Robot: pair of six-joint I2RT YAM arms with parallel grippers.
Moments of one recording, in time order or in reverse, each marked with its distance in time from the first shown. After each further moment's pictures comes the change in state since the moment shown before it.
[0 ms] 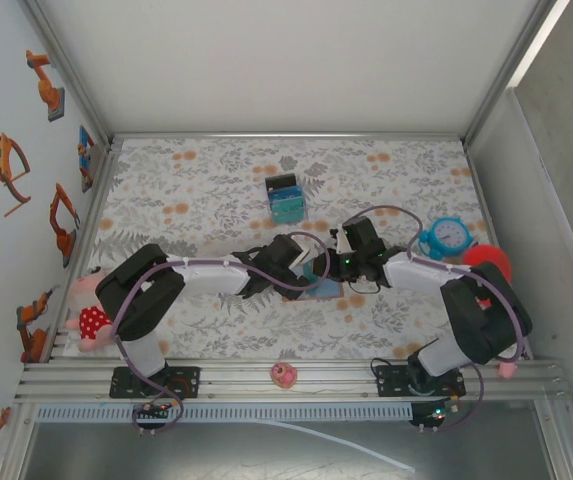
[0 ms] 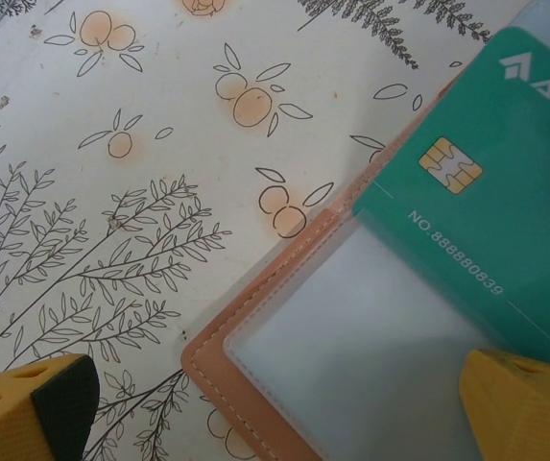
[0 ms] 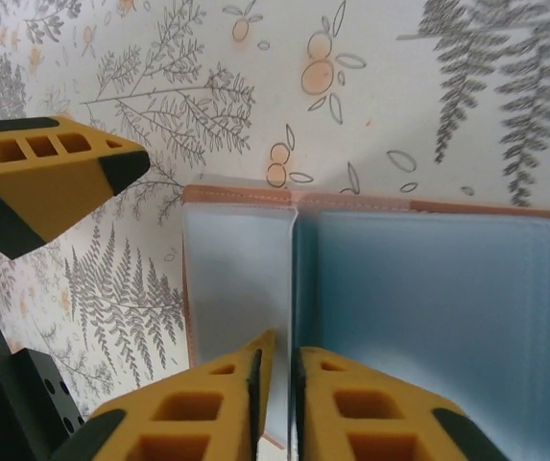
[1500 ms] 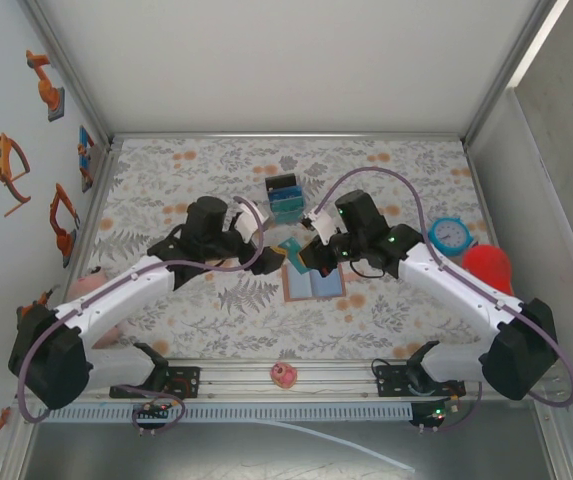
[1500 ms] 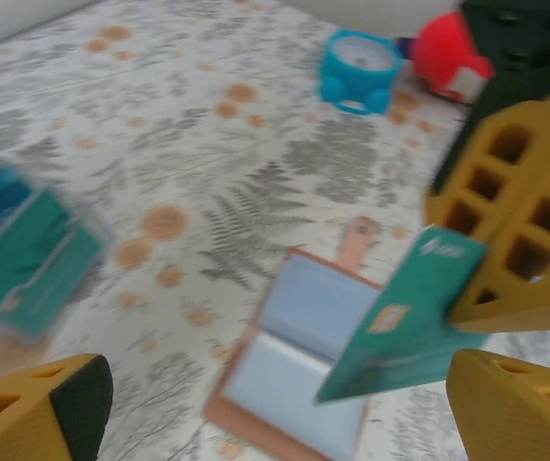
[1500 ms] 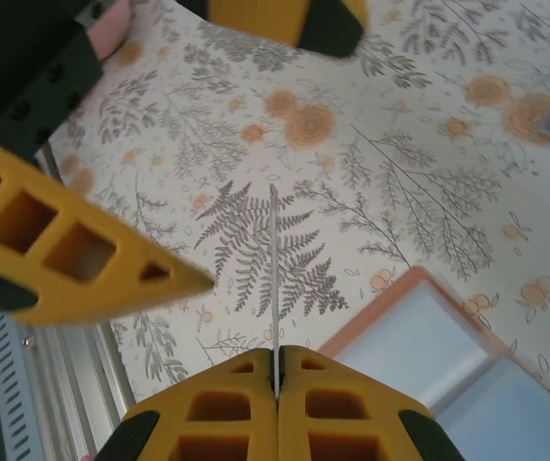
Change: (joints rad) left arm 0.305 -0.521 -0.081 -0.016 0.703 0.254; right arm 0.139 -0.225 0.351 -0.458 -0.042 -0.696
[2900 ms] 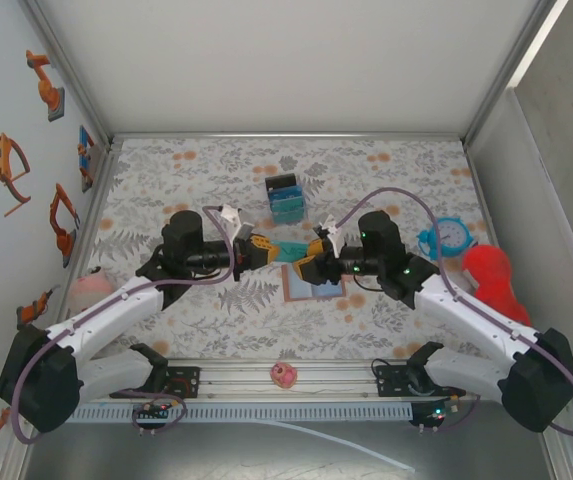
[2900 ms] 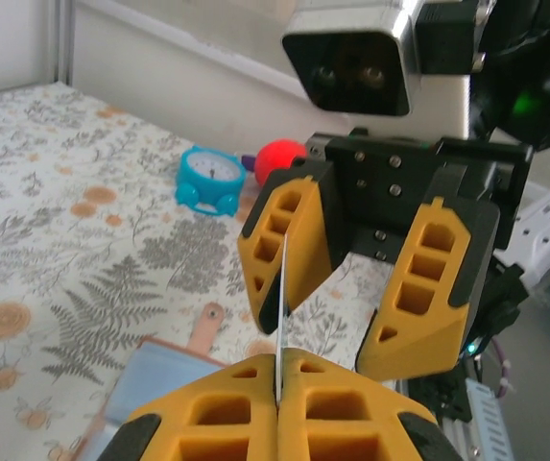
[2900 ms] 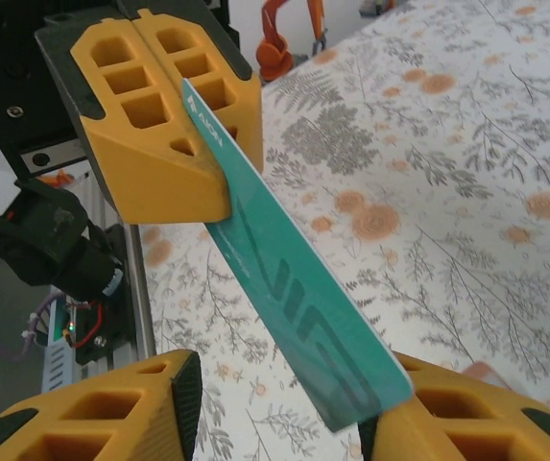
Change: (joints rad) left arm 0.056 -0.139 -0.229 0.430 0.328 -0.309; right arm -0.013 -0.199 -0.306 0.466 -0.144 0.138
